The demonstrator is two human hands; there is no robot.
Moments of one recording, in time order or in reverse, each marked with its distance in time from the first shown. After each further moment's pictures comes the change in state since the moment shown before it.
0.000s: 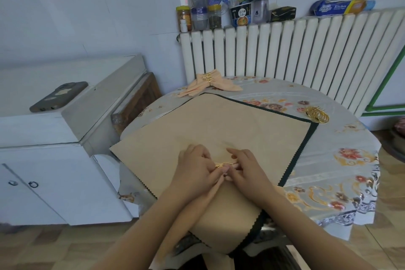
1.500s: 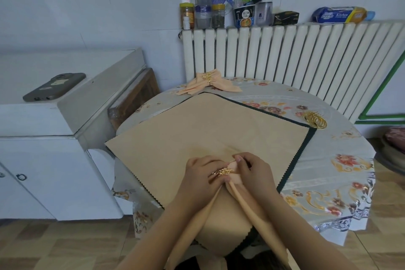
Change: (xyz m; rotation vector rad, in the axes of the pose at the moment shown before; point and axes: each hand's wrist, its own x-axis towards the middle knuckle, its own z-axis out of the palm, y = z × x) left_hand -0.009 -0.011 0.043 -0.268 0.220 0.109; right_hand 0.007 0.002 -0.005 0.015 0.163 0.216
